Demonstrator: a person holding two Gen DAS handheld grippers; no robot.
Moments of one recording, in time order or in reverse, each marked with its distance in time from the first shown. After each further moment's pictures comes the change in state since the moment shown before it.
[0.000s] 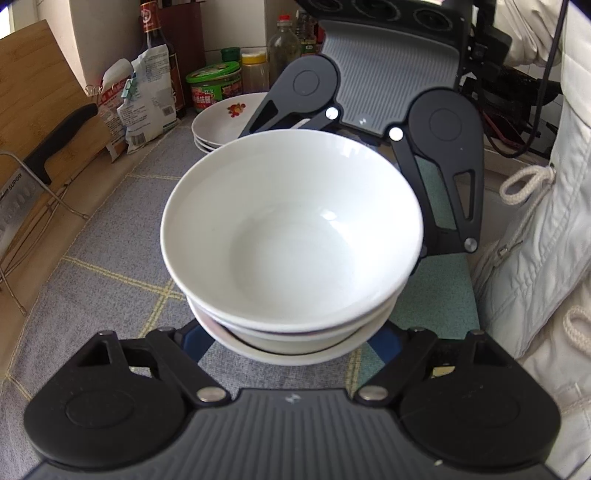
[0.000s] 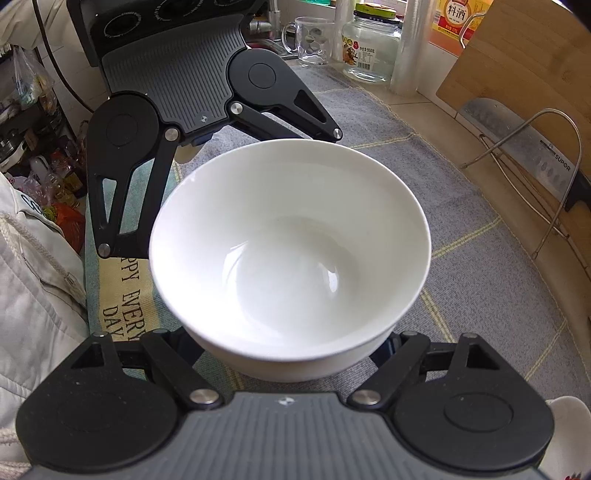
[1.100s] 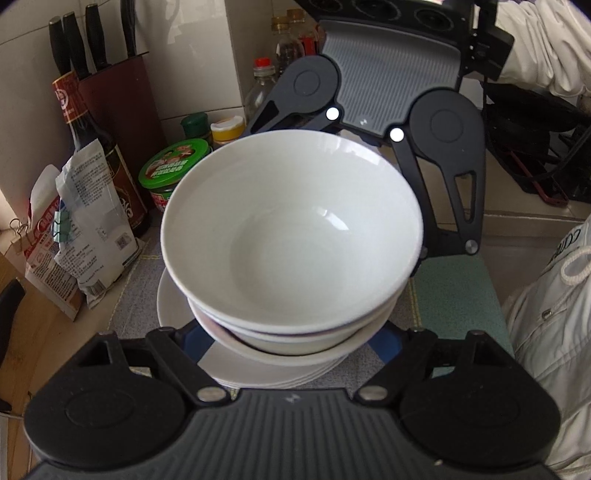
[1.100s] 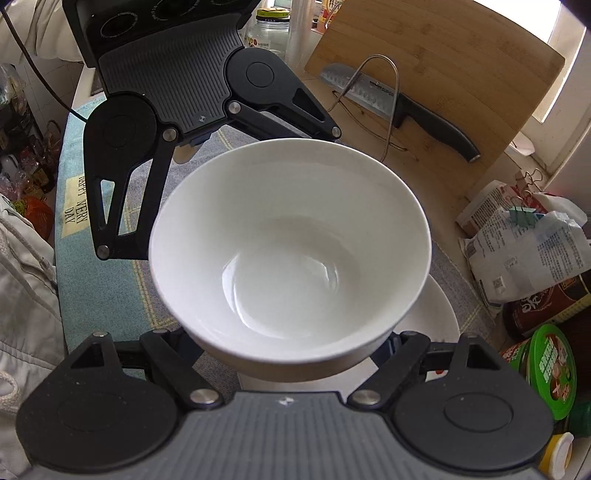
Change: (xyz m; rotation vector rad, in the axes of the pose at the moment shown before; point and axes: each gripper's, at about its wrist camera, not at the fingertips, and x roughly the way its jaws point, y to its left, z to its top) left arm 0.102 0.011 0.173 0.135 -0.053 -0.006; right arm -0.122 -0.108 -0.115 0.052 0.009 -0.138
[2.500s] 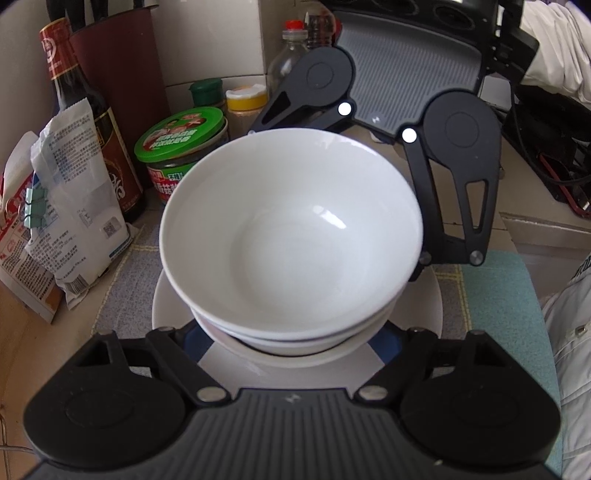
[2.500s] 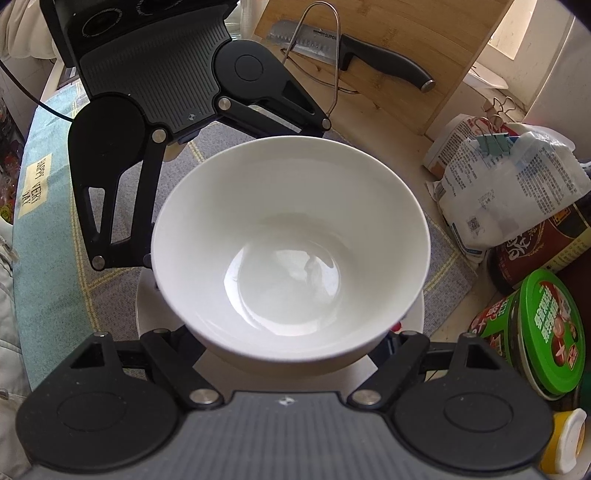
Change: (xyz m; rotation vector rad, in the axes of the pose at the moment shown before) left arm 0.054 0.032 0.007 -0.056 0.045 -0.025; right arm 0.032 -0.054 -0.026 0.065 0.053 0.000
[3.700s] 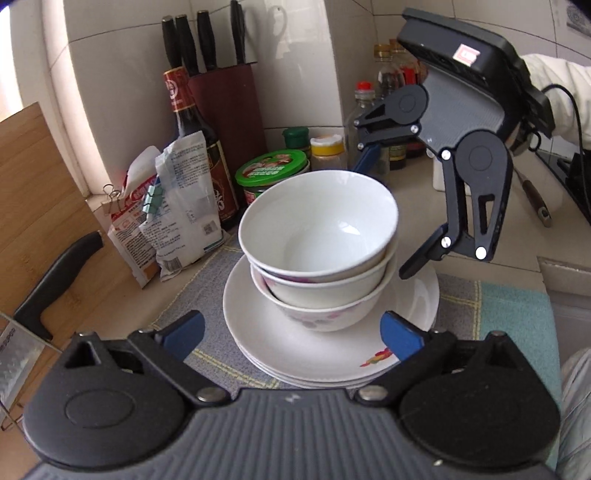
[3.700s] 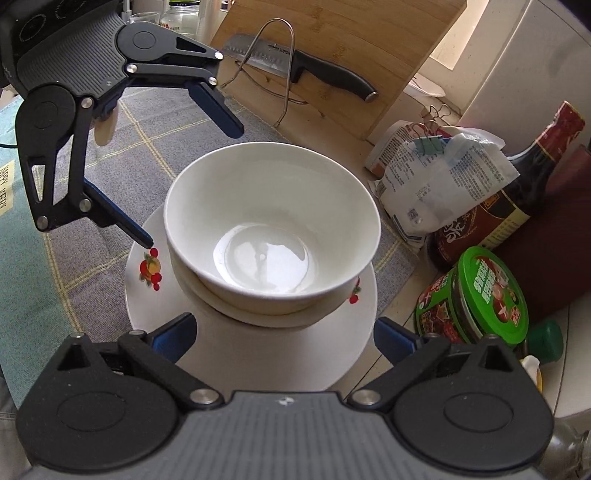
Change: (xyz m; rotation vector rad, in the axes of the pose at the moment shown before) left arm -0.067 -0.046 -0.034 -0.179 -0.174 0.341; right arm -0.032 0.028 -0.019 0.087 -0.028 -0.261
